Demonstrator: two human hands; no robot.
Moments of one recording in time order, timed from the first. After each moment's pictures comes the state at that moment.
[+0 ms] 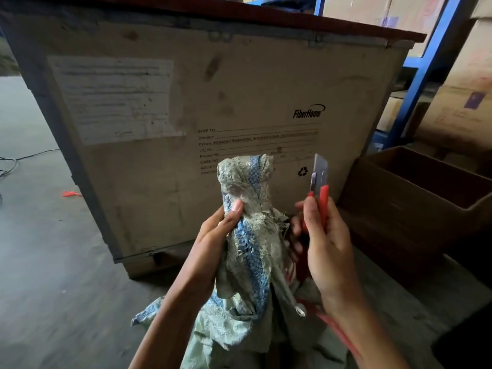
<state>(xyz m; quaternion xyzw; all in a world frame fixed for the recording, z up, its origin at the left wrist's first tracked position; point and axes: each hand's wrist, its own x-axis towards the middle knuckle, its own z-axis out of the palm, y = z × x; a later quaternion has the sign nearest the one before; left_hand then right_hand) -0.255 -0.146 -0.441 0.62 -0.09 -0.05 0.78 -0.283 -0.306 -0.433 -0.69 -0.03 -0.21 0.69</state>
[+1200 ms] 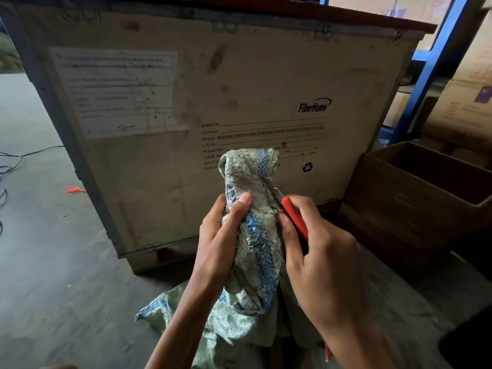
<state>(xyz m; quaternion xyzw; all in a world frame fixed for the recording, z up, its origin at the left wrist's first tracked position) -0.255 -0.152 -0.445 0.62 -0.09 0.07 0.78 -0.309 -0.287 -0.426 -0.88 -0.08 -0.38 0.28</state>
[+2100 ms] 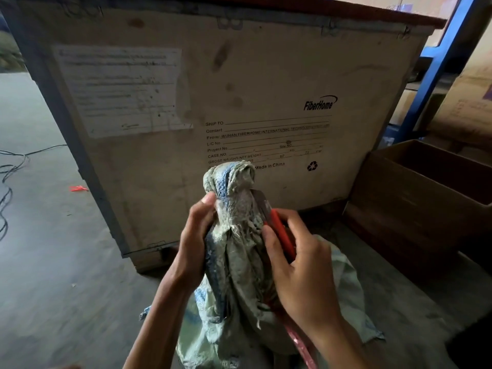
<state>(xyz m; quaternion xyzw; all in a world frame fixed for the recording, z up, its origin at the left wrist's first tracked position) -0.236 -0.117 -0.456 0.55 -0.08 -0.02 0.83 -0.292 -0.270 -0.457 -0.83 -0.11 -0.28 0.48</state>
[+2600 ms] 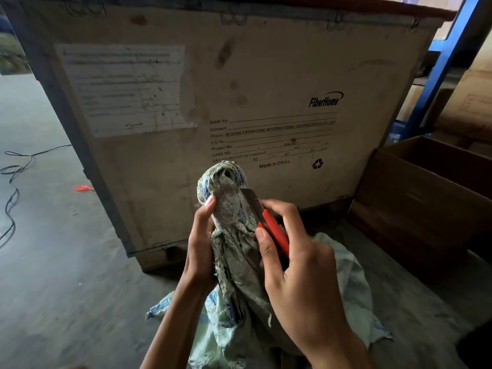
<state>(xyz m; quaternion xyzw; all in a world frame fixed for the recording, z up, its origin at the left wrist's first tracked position) -0.236 -0.120 -0.465 0.49 -0.08 -0.01 0.87 -0.305 -0.253 -0.444 -0.87 -0.13 -0.29 0.39</state>
